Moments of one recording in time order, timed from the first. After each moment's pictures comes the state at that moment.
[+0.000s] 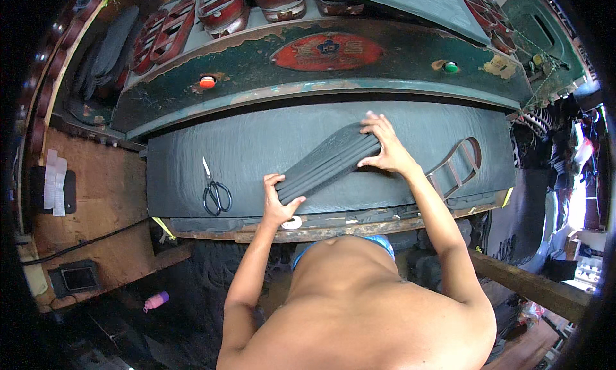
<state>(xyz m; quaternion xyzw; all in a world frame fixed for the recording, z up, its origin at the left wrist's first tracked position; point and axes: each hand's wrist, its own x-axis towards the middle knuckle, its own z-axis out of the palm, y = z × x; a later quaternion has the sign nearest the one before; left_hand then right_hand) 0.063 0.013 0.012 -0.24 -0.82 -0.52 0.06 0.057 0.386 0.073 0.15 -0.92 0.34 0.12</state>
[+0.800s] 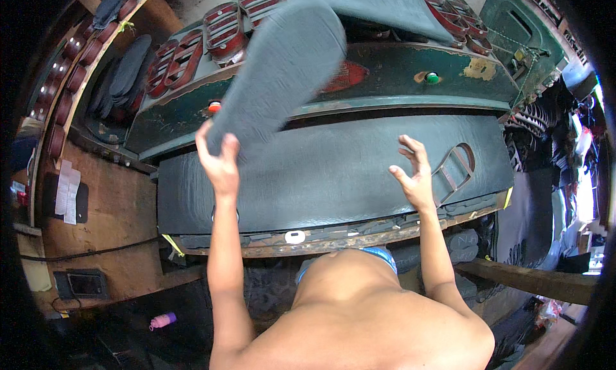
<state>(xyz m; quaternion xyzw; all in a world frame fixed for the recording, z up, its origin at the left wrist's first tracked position) -0.046 0.023 0.210 -0.18 -0.72 -0.64 0.21 0.140 0.381 0.137 -0.03 -0.78 0.56 0.28</state>
